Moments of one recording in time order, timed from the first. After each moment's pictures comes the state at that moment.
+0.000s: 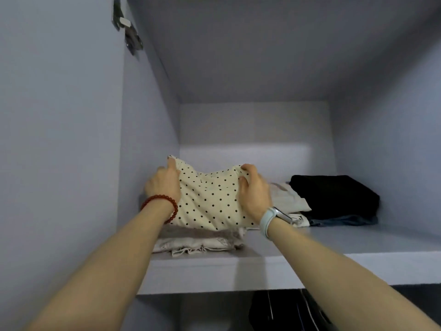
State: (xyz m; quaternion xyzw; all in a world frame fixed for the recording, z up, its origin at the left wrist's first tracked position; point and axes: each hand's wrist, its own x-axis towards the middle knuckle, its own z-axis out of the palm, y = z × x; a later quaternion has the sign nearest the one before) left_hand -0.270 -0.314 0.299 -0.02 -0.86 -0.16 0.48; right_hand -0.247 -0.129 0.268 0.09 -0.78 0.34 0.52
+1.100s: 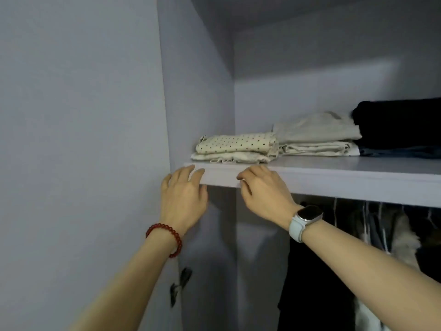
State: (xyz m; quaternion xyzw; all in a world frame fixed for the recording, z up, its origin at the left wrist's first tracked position) left_hand -0.106 -0.296 0.118 0.00 -0.86 -0.05 0.50; right_hand -0.156 -0.115 0.134 0.35 -0.82 0.13 0.44
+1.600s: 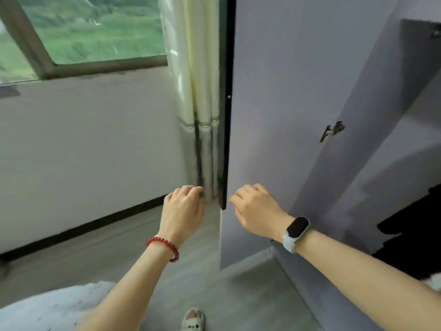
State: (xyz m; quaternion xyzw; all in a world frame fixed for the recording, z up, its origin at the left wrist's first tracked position) left_hand 0.317 -0.349 -0.163 0.36 -0.89 -0.07 0.27; right_hand 0.148 -0.247 -0.148 0.72 -0.67 0.04 0.20
